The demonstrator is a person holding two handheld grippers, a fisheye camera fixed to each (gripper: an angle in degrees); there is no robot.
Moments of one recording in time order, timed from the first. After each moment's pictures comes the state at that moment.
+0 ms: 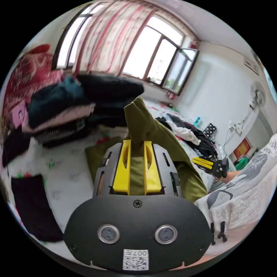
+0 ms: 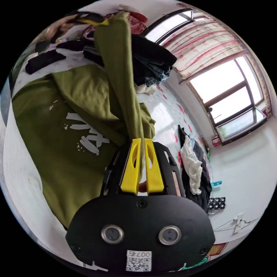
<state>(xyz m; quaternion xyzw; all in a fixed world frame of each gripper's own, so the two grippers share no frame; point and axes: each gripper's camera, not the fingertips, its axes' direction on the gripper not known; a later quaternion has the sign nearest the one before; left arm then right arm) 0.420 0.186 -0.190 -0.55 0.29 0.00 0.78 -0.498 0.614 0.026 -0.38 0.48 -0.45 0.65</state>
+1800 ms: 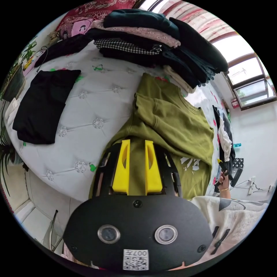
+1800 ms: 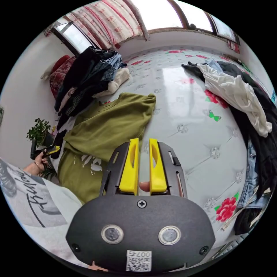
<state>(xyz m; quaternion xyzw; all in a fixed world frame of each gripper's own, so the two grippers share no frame) 0.387 0.272 -0.224 -0.76 -0.03 -0.11 0.64 -0.285 0.268 -0.047 -0.35 0.34 -0.02 0.87</state>
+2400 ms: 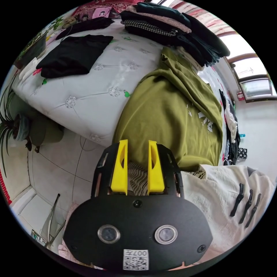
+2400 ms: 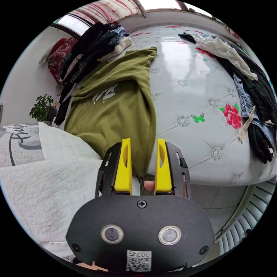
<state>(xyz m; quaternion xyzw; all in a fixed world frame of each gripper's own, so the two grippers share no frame) 0.386 0.218 -0.404 -0.79 -0.05 -0.12 0.60 -0.420 0.409 -0.139 -0.45 0.35 0.04 0.82</state>
